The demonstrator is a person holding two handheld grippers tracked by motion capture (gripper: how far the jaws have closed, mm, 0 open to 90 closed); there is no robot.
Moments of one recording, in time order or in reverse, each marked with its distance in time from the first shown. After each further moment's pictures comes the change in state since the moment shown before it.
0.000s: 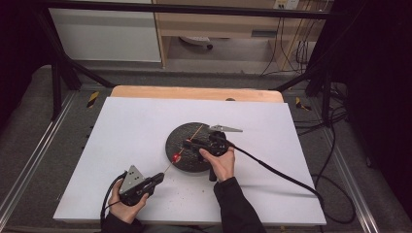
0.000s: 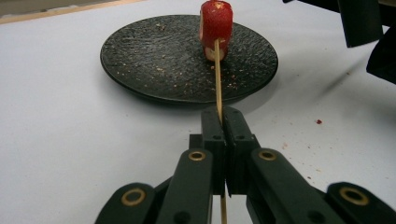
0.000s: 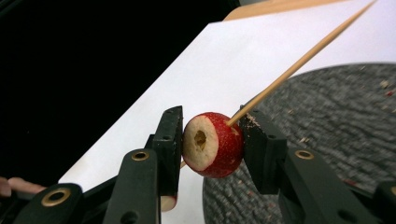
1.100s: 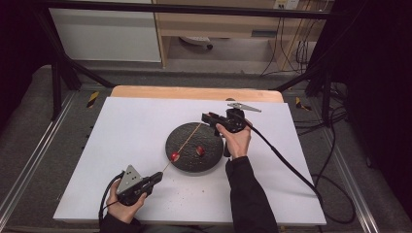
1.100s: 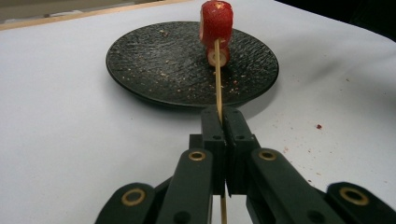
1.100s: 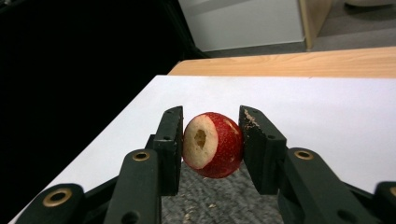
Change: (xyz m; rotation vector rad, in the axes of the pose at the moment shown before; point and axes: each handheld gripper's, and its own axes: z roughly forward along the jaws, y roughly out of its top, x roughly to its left) left arm 0.003 0.000 -0.004 -0.018 0.003 -0.004; right arm -0.035 0.063 -0.026 -0.128 -0.180 -0.048
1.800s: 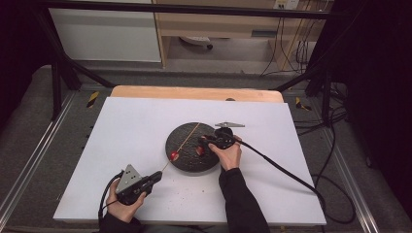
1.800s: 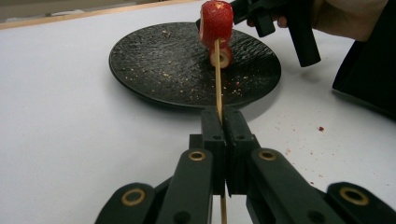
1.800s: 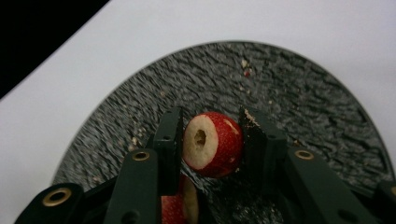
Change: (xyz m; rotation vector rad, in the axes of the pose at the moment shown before) left arm 0.002 0.000 0.001 -0.001 0.002 -0.014; right arm -0.023 -0.074 0.038 0.220 -0.074 -0.050
